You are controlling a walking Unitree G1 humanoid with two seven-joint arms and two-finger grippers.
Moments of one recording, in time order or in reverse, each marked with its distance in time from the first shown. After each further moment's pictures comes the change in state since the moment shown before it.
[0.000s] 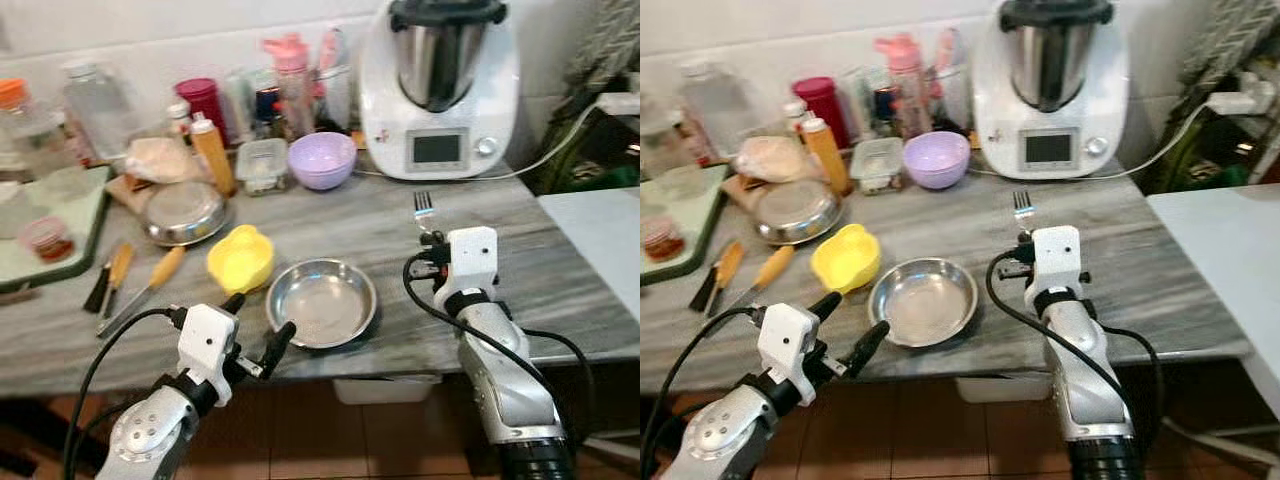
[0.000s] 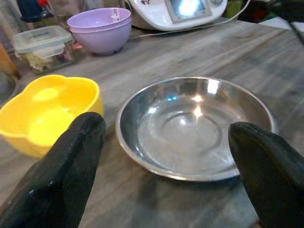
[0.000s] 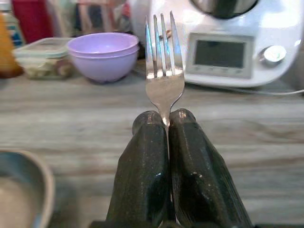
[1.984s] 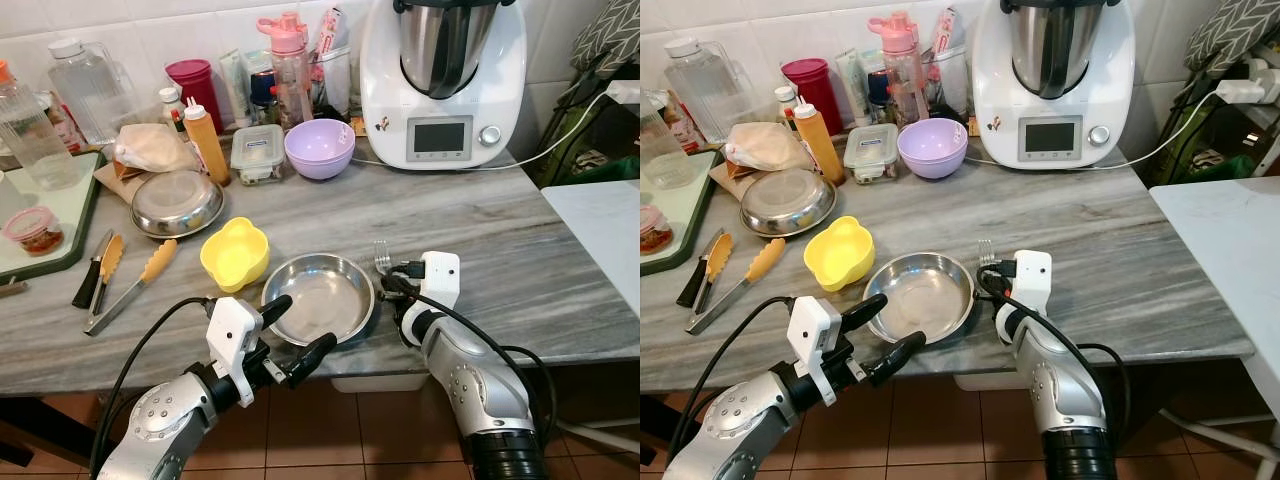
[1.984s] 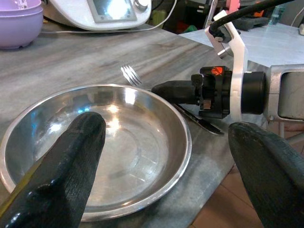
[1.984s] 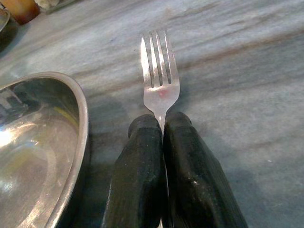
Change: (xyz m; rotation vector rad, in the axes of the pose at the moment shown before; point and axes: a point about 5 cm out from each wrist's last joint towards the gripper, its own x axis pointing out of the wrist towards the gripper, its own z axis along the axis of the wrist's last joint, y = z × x) left arm 0.019 -0.019 0.007 -0.146 -0.054 -0.280; right arm 0.003 0.032 -0.040 0.334 0.321 0.115
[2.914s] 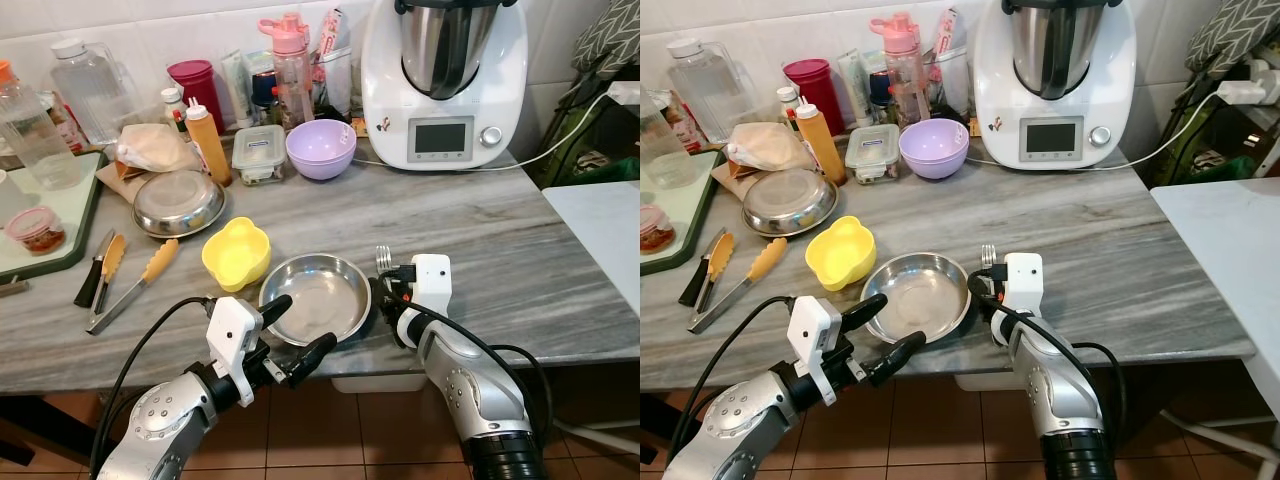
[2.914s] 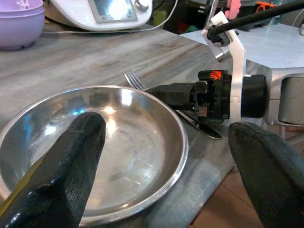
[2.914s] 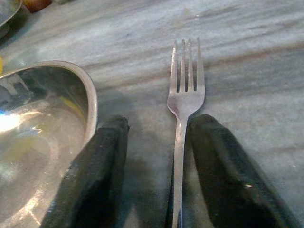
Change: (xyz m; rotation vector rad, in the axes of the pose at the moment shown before) left arm 0.000 0.000 0.000 0.000 0.001 0.000; right arm -0.001 0.000 -0.002 -0.082 0.001 0.015
